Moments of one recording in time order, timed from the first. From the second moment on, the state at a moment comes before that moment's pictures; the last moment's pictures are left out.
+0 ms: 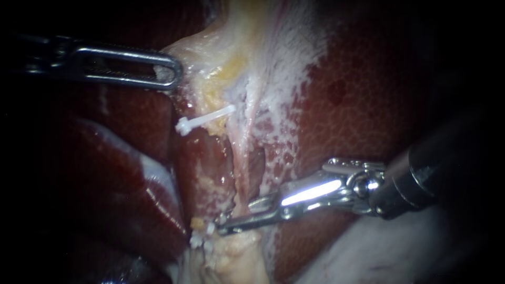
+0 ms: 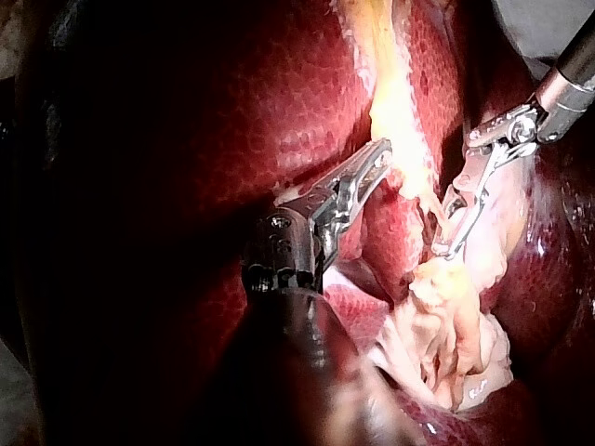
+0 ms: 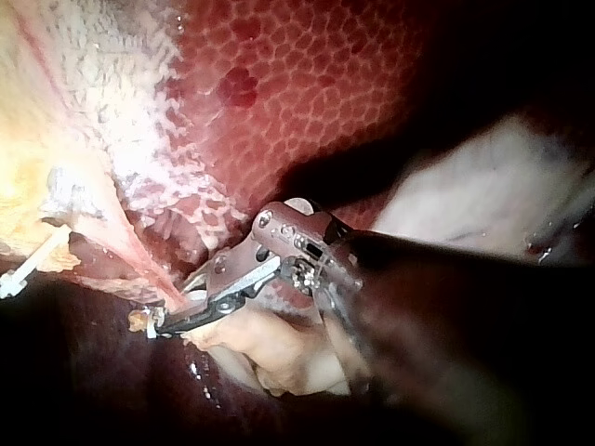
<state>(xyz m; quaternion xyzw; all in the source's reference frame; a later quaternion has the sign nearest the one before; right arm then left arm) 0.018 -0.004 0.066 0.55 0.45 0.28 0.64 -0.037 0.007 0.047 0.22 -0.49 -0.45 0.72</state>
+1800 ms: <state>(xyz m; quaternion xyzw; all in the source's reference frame) 0.019 -0.004 0.068 0.41 0.57 0.09 0.71 -0.037 0.007 0.047 0.22 -0.49 -0.45 0.72</state>
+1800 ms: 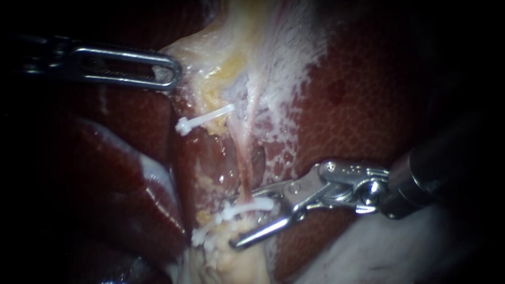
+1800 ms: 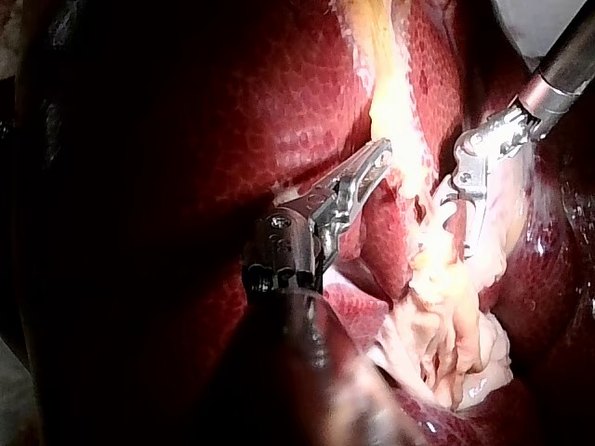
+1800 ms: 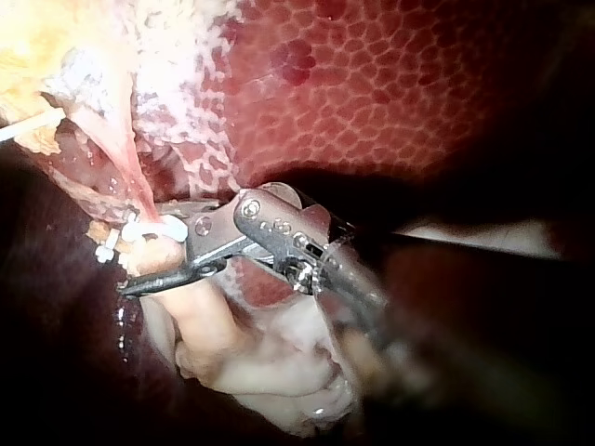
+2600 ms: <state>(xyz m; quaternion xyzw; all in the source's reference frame) 0.016 -0.002 0.067 0.36 0.59 0.10 0.72 -0.037 0.007 0.047 0.22 -0.49 -0.45 0.72</state>
